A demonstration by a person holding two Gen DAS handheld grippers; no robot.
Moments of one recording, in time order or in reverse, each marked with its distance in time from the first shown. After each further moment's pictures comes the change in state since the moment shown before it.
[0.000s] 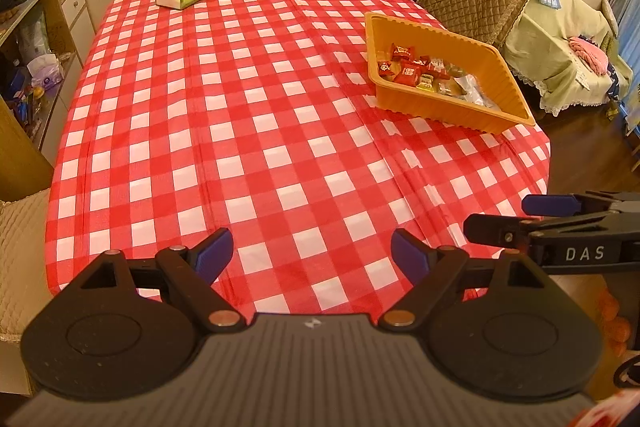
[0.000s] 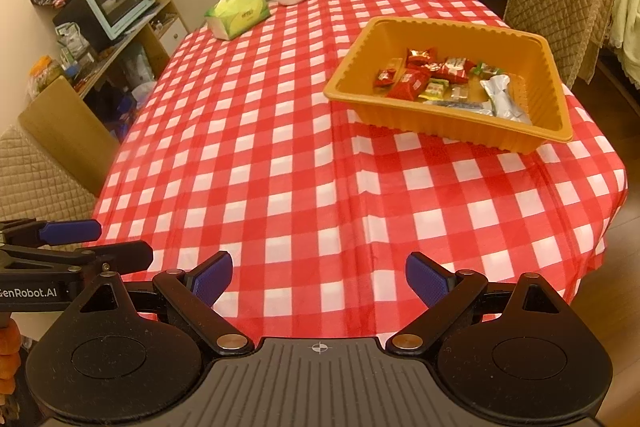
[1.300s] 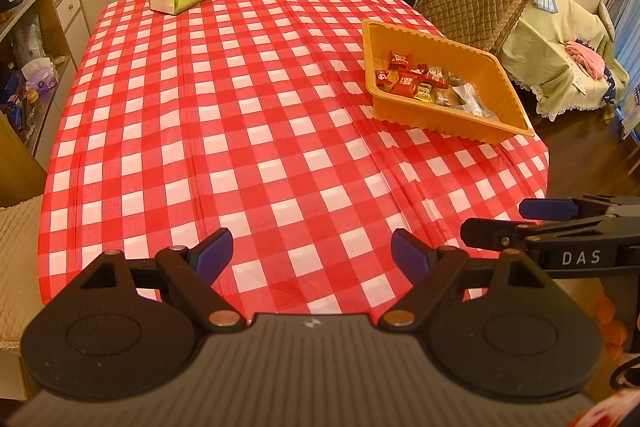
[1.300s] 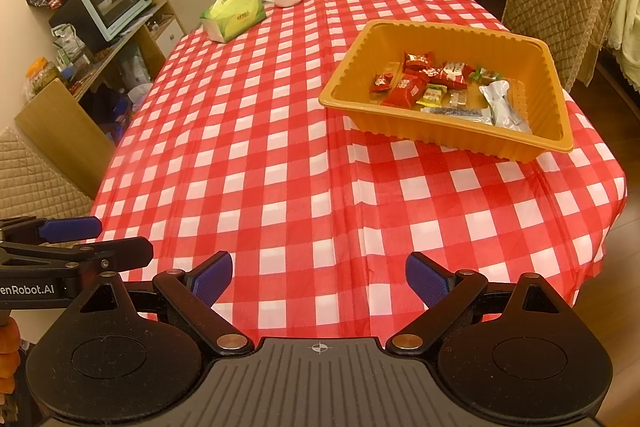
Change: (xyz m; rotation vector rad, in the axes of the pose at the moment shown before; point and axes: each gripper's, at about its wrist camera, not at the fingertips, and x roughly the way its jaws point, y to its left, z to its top) left arm 0.008 -0.002 0.013 0.001 -0.008 -0.012; right arm 0.003 -0.004 0.007 0.005 -0.003 -0.012
